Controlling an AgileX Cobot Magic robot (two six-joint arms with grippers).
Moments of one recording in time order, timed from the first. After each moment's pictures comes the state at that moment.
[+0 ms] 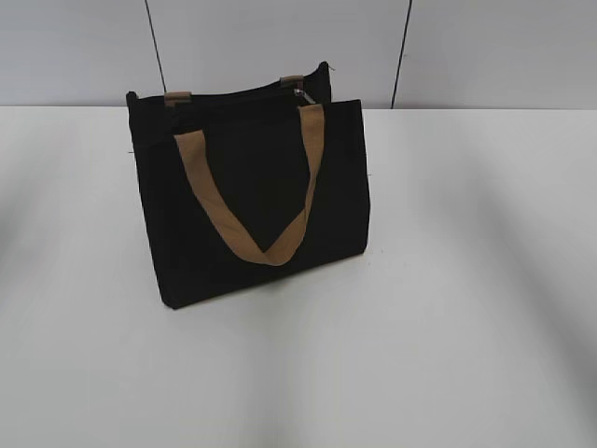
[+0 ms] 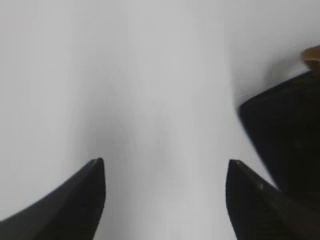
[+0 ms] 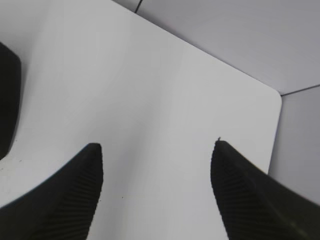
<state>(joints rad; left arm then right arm) 0.03 1.39 -1.17 -0.11 0.82 0.15 0.32 1.70 -1.79 -0.25 1.13 -0.16</state>
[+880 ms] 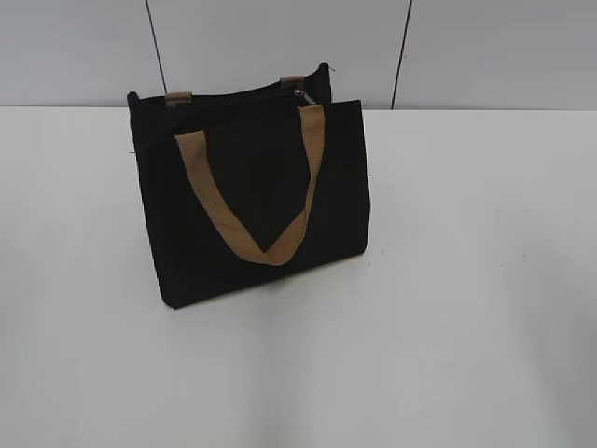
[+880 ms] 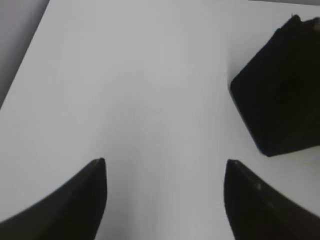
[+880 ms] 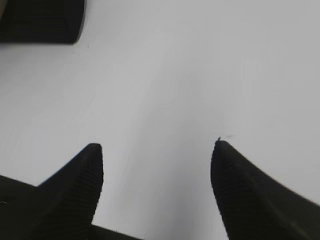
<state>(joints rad) 0.03 0.50 -0.78 -0.06 1.01 0.01 0.17 0.64 -0.75 0.02 0.96 -0.21</state>
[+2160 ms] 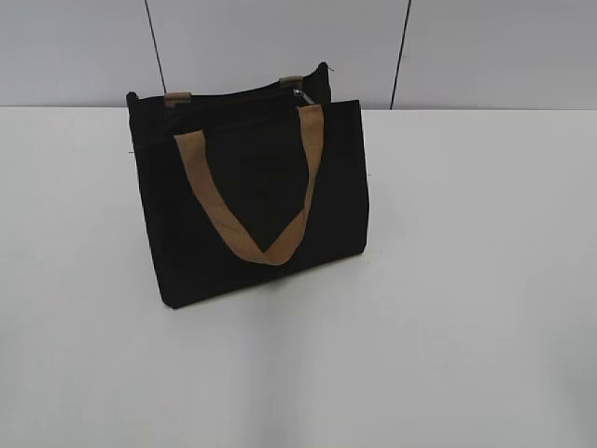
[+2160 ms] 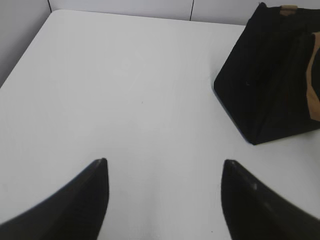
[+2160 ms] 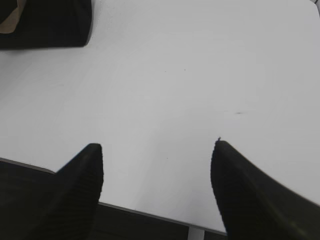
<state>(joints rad) 0.03 -0.01 -0.54 -0.09 1.07 0.01 0.16 -0.01 -0.47 0.04 1.09 -0.14</state>
